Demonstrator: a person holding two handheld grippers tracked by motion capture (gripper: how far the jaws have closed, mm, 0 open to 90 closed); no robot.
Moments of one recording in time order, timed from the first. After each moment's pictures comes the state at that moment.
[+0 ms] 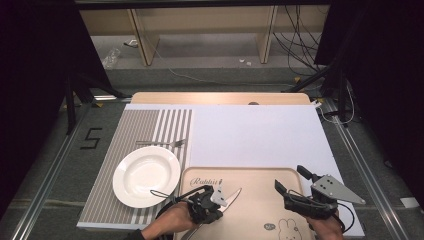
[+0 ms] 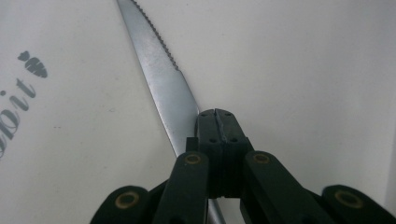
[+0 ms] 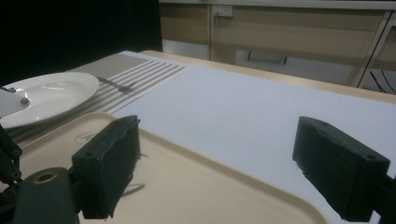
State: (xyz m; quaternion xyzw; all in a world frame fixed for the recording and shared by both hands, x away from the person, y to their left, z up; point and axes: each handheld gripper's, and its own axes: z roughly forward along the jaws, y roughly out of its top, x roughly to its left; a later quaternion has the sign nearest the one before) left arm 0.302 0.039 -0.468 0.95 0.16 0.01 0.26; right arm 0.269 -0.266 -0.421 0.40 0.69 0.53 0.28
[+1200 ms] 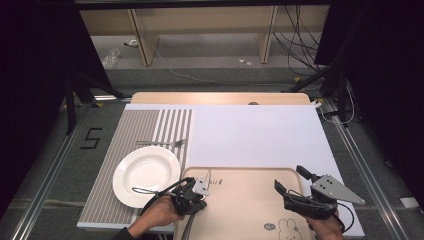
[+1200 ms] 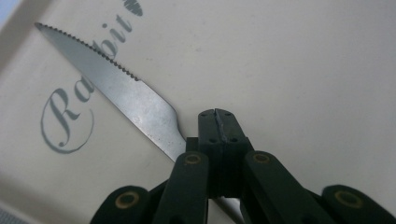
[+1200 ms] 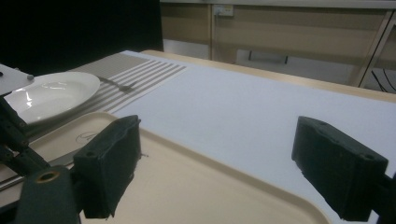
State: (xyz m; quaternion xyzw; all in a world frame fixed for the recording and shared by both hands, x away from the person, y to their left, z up) left arm 0.319 0.082 -0.468 0.94 0.21 0.04 0.26; right arm 0.269 -0.266 -0.421 0.40 0.70 0.53 0.28
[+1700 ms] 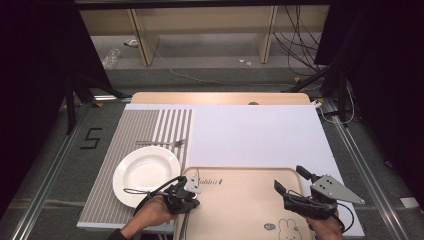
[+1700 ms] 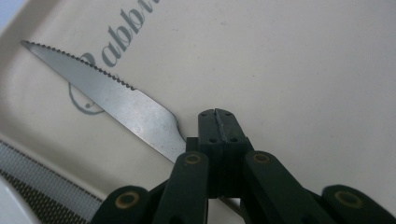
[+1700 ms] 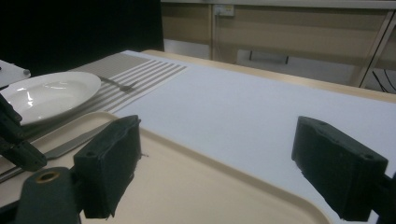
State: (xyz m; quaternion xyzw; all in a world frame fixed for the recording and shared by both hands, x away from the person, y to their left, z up) left arm 0.320 0.101 -0.468 0.94 0.24 0.04 0.25; right arm 0.269 -0.265 -0.421 0.40 0.70 0.53 0.28
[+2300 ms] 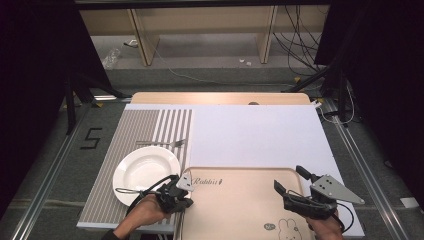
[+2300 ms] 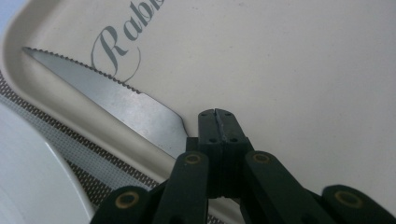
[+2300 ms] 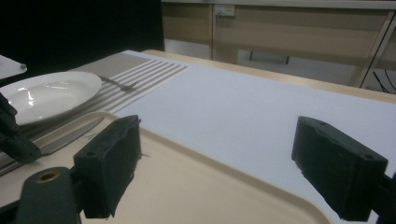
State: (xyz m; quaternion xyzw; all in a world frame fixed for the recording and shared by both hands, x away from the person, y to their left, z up) left arm 0.323 0.118 -0.465 0.93 0.25 0.04 0.25; right arm 0.269 -0.265 -0.421 0.40 0.70 0.53 0.28
